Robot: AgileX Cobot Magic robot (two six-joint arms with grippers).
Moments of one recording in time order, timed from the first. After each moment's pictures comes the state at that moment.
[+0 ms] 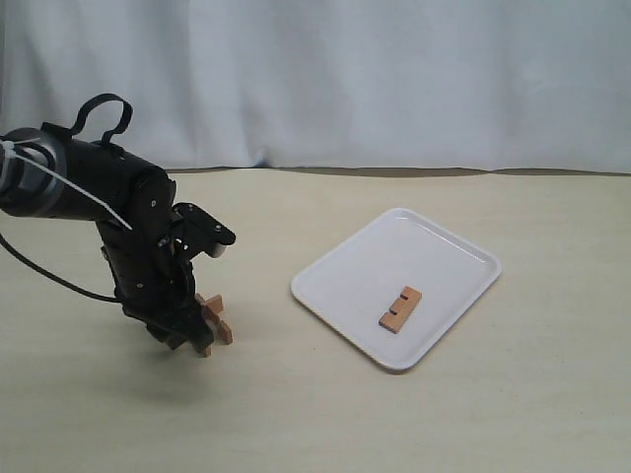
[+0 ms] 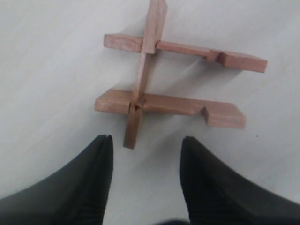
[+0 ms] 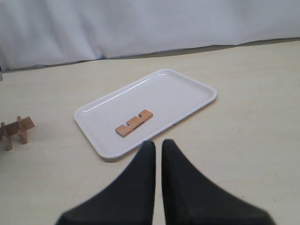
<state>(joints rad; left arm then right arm) -0.44 2.02 -1.25 0.12 0.78 0.21 -0.18 0.00 0.00 0.31 0.35 -0.14</state>
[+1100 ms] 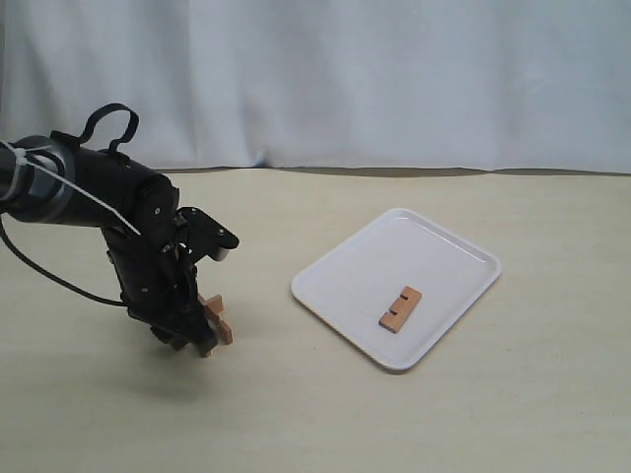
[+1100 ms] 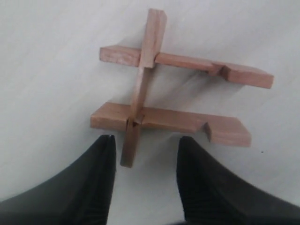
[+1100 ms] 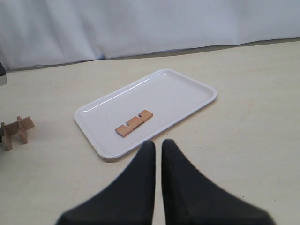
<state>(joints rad) -0.44 2.05 -1.25 0.12 0.74 0.21 -0.18 0.00 0.00 0.31 0.35 -0.14</state>
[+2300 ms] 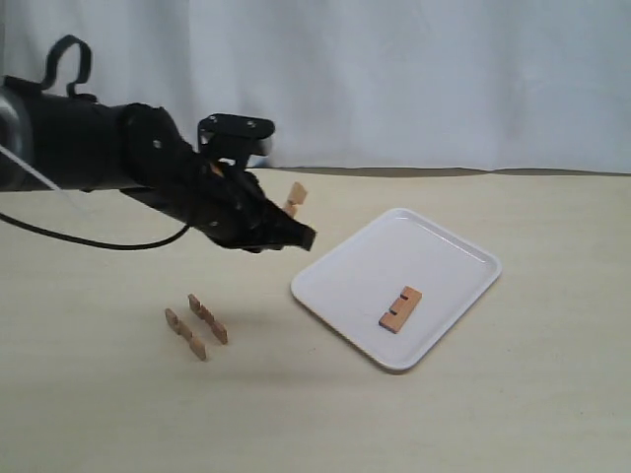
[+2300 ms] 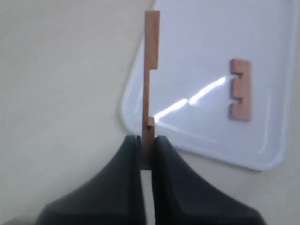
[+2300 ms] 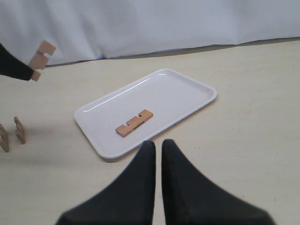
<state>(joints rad) -0.53 1.88 -1.27 -0.38 0.42 0.28 -0.18 0.00 0.00 0.31 0.35 -0.14</state>
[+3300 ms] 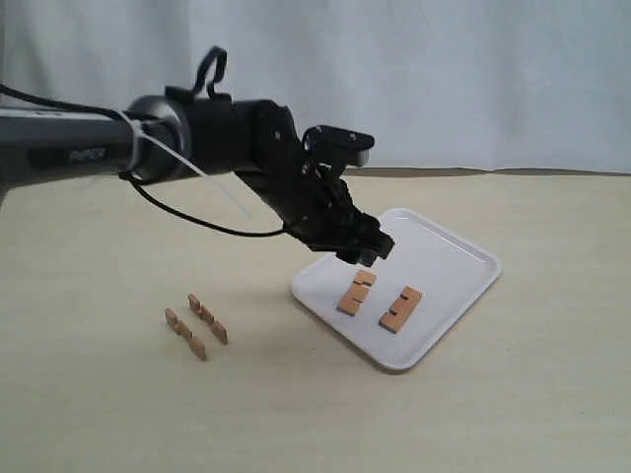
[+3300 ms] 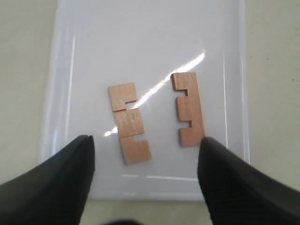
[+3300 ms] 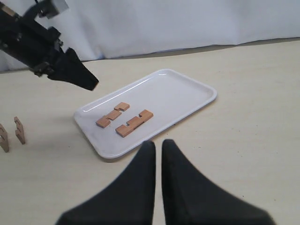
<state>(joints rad) -0.63 2.17 -1.70 -0.34 0.66 0.28 -0.18 0.00 0.00 0.31 0.35 -0.14</state>
